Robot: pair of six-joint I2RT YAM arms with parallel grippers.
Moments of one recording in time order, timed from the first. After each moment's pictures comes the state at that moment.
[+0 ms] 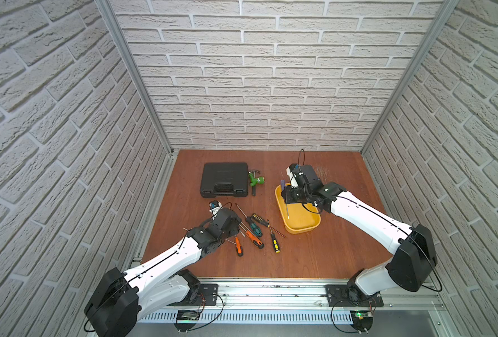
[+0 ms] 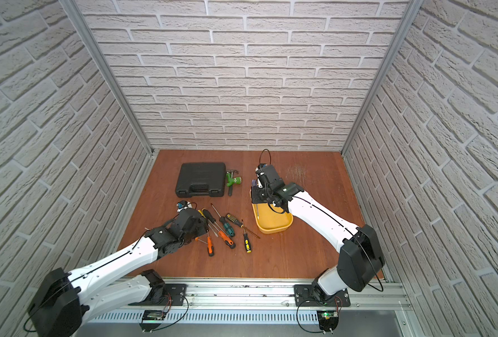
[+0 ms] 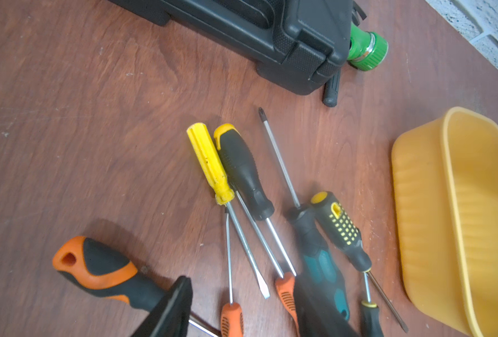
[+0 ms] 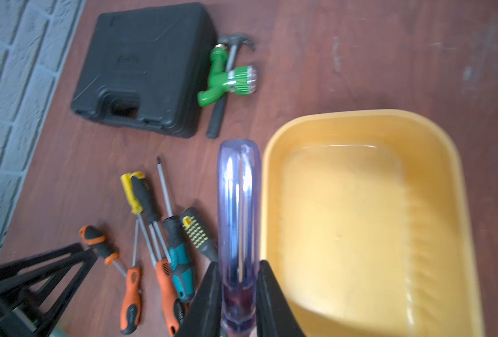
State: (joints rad) left arm -0.70 1.03 0.54 -0.41 -0.29 -0.94; right arm 0.54 1.51 1.25 -0.64 0.03 0.46
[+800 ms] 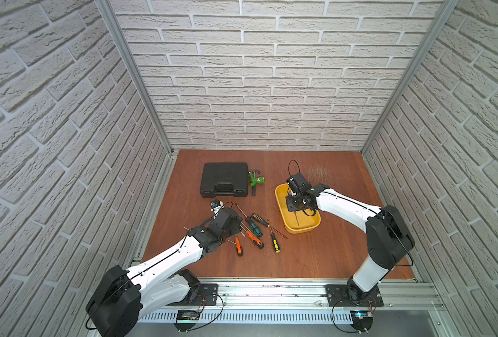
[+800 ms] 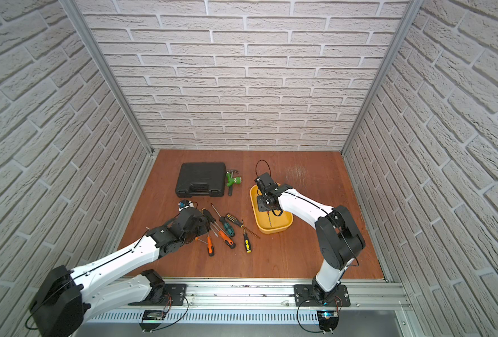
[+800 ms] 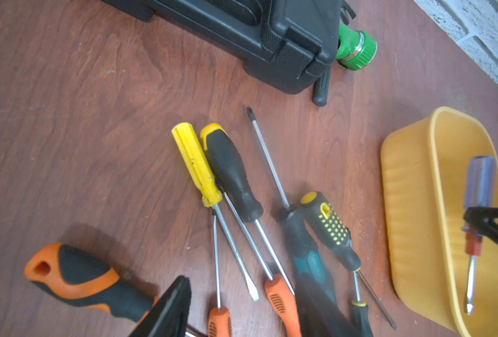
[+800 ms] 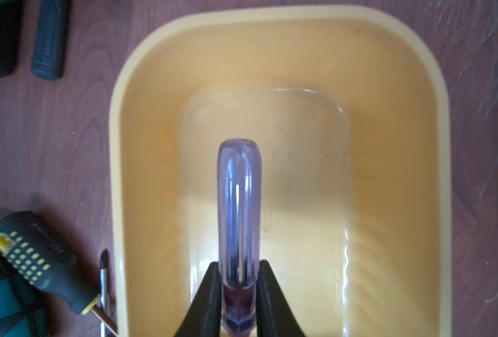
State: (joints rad) left arm -0.70 1.05 0.54 -0.38 -0.27 -0.94; right arm 0.51 1.72 1.18 -0.63 0.16 0.37
